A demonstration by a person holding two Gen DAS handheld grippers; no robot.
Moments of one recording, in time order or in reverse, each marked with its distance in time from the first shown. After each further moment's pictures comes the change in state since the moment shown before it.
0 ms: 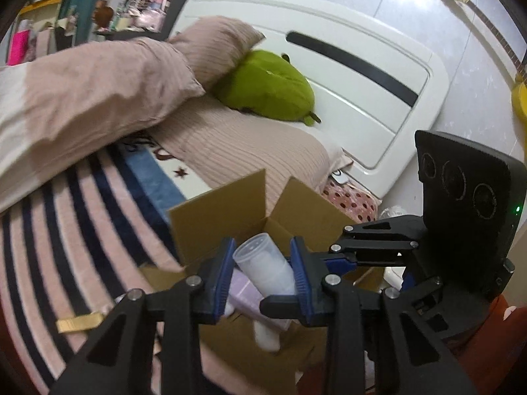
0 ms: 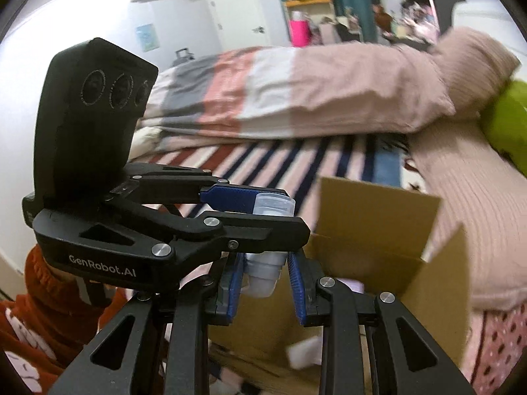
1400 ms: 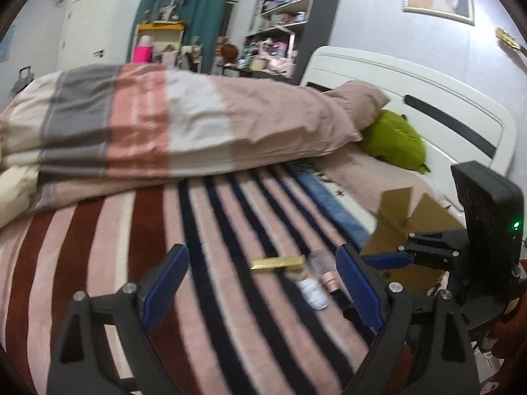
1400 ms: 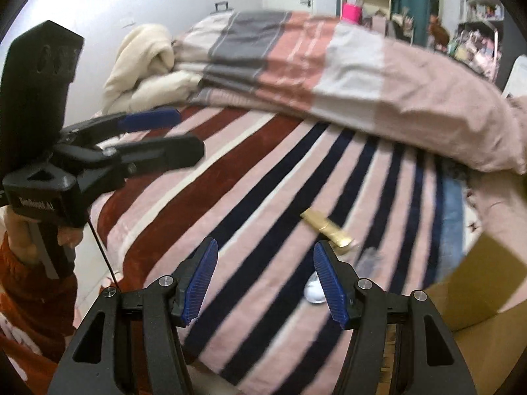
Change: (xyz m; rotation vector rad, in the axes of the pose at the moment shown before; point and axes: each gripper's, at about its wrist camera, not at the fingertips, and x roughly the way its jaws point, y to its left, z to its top) left arm -0.205 0.128 -0.139 -0.196 -0.247 0.488; right arm 0.123 0.175 0.022 -0.211 0.175 0.020
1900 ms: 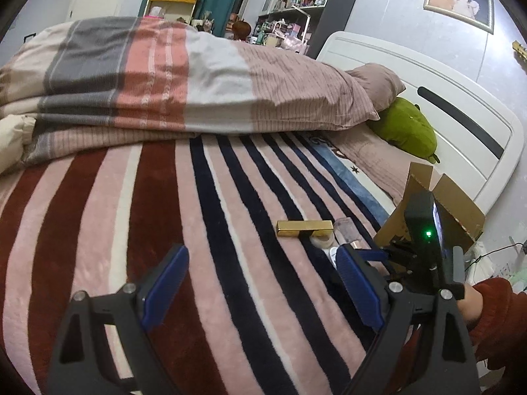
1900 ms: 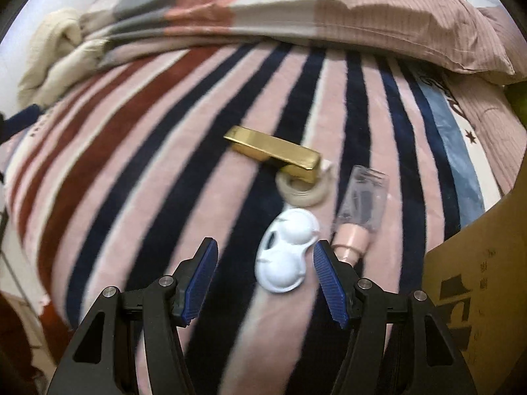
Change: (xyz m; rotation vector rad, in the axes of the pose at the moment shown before) left arm 0.034 0.042 -0.043 -0.070 0.080 -0.035; right arm 0.104 -0.064 -0.045 0.199 0.133 -0.233
